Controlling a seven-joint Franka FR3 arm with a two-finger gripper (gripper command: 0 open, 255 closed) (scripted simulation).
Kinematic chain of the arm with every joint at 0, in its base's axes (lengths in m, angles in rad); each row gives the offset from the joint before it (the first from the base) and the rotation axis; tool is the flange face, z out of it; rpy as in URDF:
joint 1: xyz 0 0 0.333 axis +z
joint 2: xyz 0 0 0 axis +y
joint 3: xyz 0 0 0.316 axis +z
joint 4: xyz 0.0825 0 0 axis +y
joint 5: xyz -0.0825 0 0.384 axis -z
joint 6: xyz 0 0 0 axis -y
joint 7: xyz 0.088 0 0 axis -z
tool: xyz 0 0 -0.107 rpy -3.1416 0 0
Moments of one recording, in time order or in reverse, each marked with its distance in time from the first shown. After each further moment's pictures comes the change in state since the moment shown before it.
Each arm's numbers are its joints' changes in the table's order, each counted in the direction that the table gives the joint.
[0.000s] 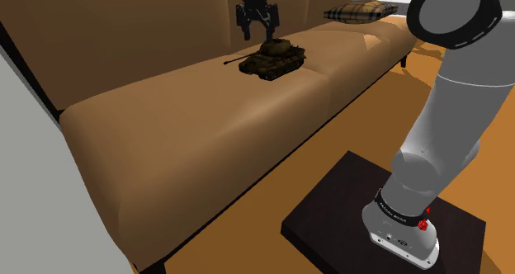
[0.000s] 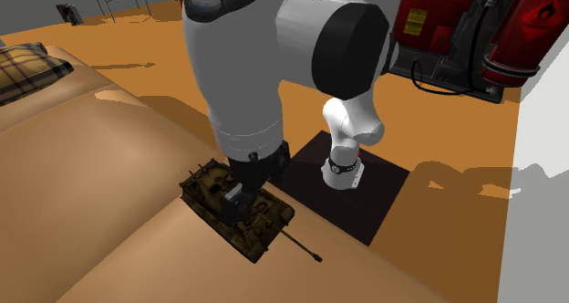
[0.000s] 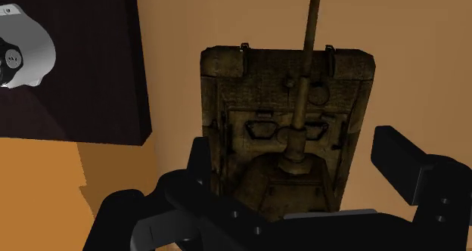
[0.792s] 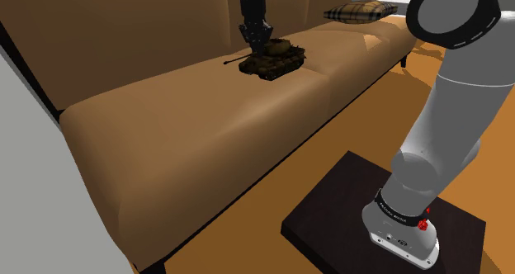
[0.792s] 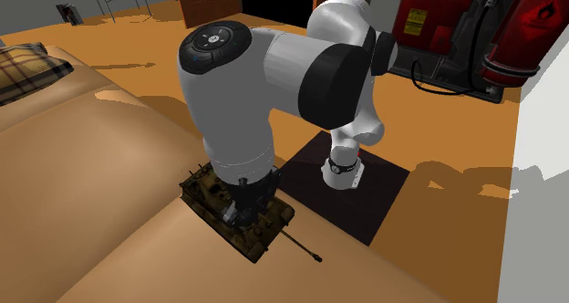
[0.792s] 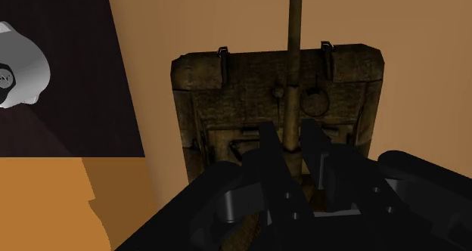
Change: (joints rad) arm -0.008 0.000 -0.012 0.101 -0.001 0.090 0.067
